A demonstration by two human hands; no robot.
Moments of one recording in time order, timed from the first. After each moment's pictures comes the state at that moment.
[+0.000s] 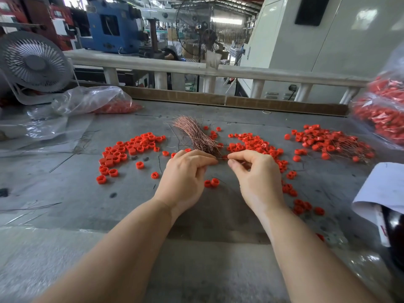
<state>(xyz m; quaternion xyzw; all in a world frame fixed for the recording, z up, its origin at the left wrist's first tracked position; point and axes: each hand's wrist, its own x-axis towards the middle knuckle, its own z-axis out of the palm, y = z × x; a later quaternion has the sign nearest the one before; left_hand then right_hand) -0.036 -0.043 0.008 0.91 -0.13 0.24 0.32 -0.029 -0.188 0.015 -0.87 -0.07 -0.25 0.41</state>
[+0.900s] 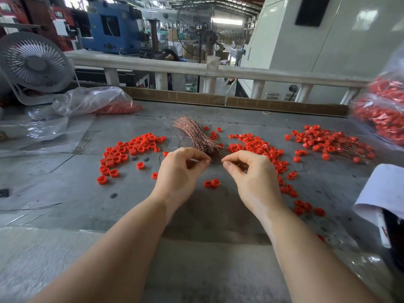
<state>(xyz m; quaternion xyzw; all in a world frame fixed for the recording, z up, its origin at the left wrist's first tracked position) -0.029 -0.041 0.009 0.83 -0.04 0.21 0.51 -0.029 -0.187 0.014 -0.86 -0.13 -0.24 0.44</state>
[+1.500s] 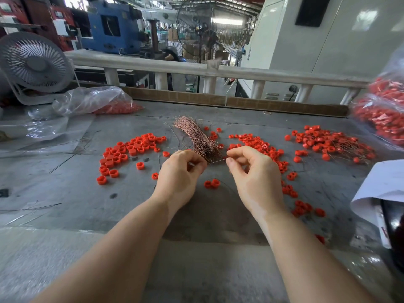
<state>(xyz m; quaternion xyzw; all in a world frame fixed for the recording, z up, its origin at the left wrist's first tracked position) -0.028 -0.041 0.007 0.87 -0.01 0.18 0.46 -0.031 -0.185 0.014 -0.85 -0.13 -0.30 0.42</state>
